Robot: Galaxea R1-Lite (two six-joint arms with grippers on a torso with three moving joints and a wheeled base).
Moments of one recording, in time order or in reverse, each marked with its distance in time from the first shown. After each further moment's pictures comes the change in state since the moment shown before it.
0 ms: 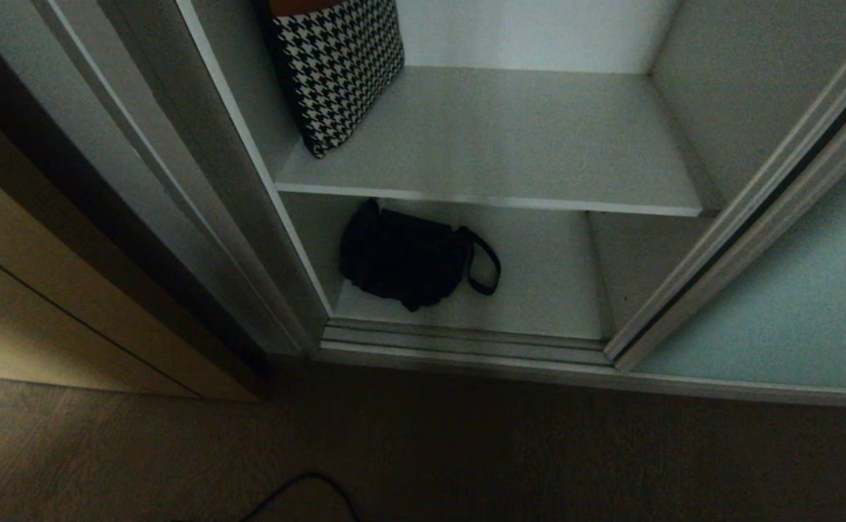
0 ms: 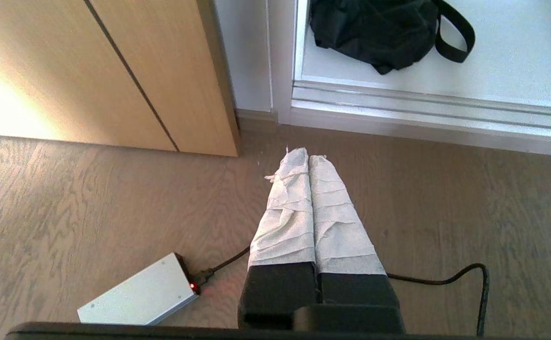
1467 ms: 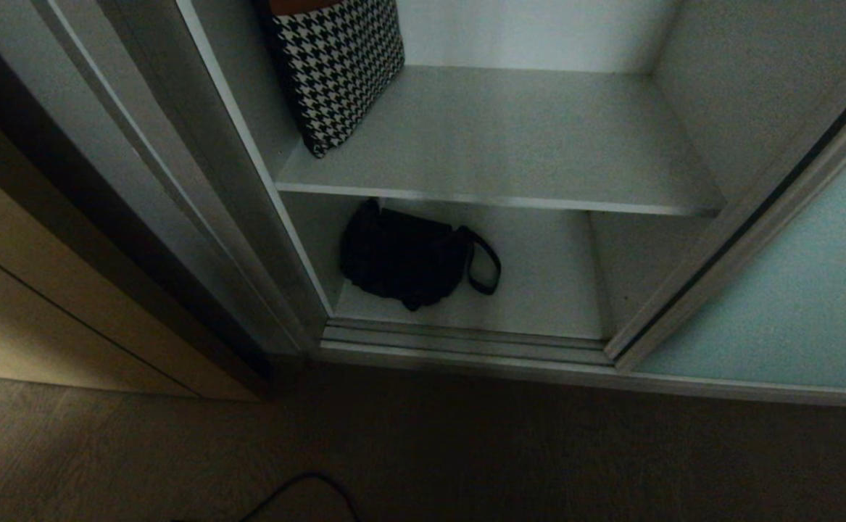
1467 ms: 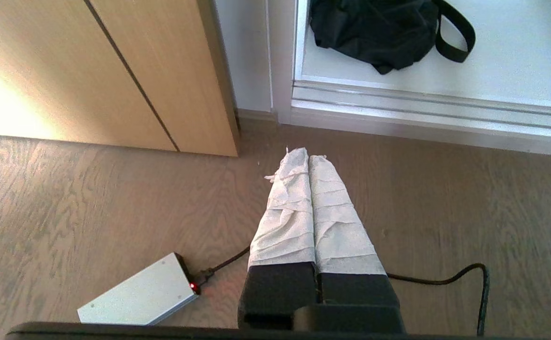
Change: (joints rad) left arm 0.000 0.000 0.000 0.000 0.000 0.000; right arm -0.430 0.361 0.037 -0.395 0.238 0.124
